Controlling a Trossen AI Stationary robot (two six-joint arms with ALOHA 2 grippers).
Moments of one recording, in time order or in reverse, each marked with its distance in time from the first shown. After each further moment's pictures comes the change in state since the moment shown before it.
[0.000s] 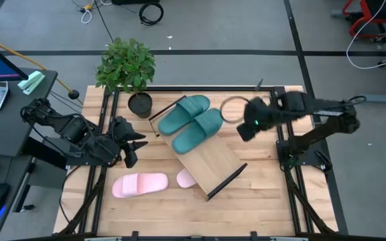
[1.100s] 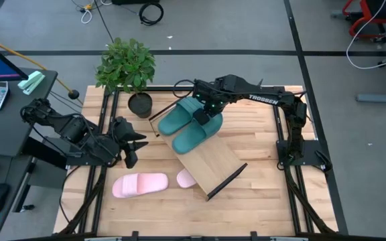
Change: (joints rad) left arm 0.000 0.000 0.000 0.016 0.004 0.002; right arm -0.299 0.583 0.382 0.189 -0.149 -0.429
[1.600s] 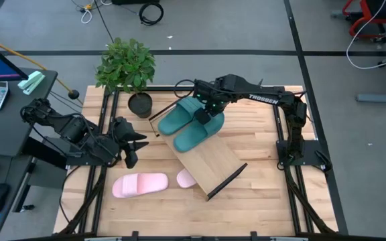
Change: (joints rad) left arm 0.000 0.000 0.000 0.013 0.000 0.000; right arm -0.004 0.000 0.000 -0.026 0.017 0.012
